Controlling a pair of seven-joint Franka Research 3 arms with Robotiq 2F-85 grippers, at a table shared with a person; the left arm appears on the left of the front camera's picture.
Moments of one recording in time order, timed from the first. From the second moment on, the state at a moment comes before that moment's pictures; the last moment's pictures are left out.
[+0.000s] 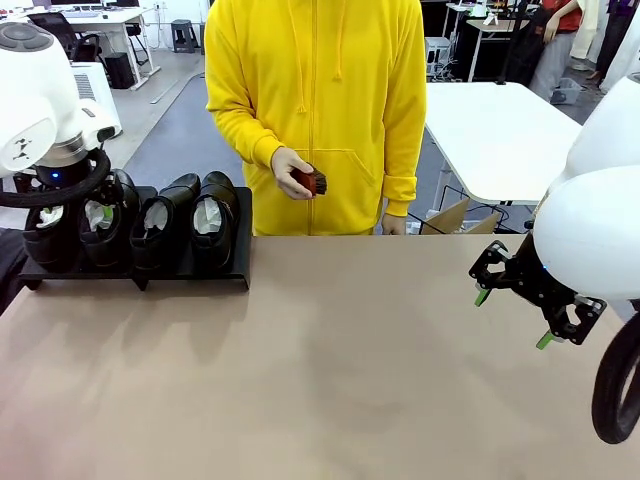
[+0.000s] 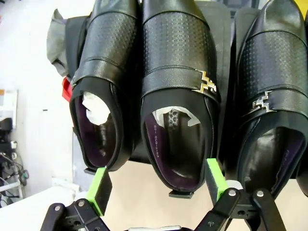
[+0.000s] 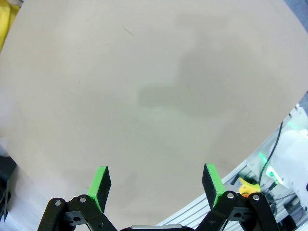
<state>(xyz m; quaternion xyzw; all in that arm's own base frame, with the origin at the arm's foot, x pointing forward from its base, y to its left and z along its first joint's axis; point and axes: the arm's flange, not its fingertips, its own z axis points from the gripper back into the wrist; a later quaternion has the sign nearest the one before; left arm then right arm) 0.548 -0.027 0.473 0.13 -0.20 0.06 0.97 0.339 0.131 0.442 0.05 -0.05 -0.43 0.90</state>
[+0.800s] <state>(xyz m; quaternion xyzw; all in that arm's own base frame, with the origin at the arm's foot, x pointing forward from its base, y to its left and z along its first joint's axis) 0.548 -0.027 0.473 0.13 -0.20 0.06 0.97 0.339 0.131 0.442 0.05 -0.05 -0.43 0.90</state>
